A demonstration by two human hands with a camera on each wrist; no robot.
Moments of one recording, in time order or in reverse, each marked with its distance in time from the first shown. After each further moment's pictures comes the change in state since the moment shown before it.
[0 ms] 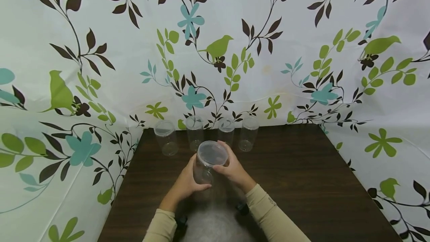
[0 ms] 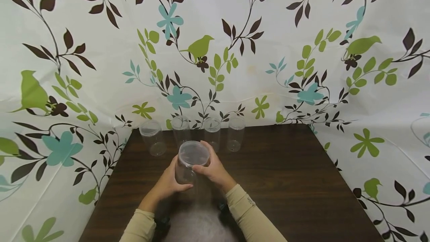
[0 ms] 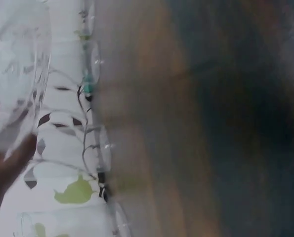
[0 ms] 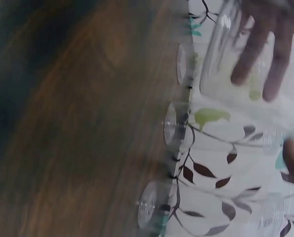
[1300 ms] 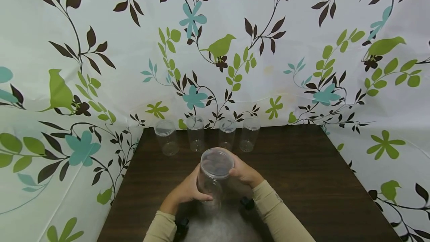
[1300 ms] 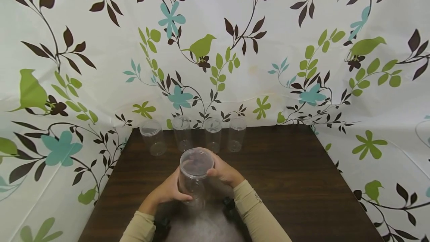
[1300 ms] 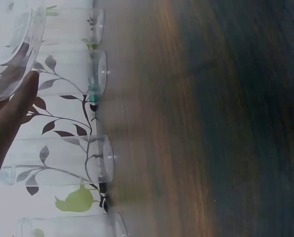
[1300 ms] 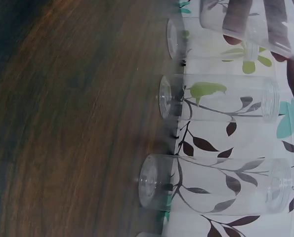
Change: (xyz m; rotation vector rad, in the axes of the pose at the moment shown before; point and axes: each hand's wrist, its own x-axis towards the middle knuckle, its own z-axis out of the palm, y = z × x) left_hand -0.005 0.000 0.001 -0.328 -0.259 0.032; right_hand 0.009 0.002 -0.023 0.188 -0.423 -0.099
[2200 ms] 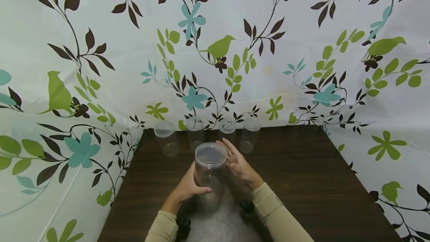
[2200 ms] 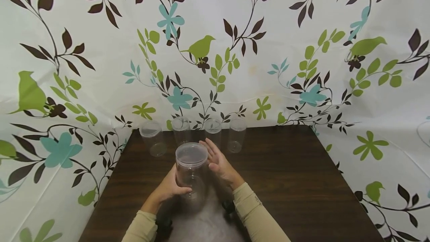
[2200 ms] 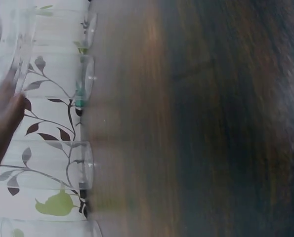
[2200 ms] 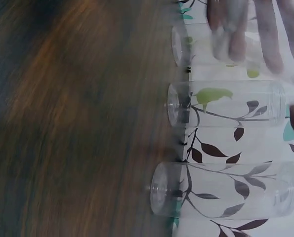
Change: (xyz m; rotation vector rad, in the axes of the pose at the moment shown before) left_hand 0.008 -0.010 0.001 -0.102 0.161 0.018; right_hand -0.003 0.010 -0.006 0.070 0.161 -0.096
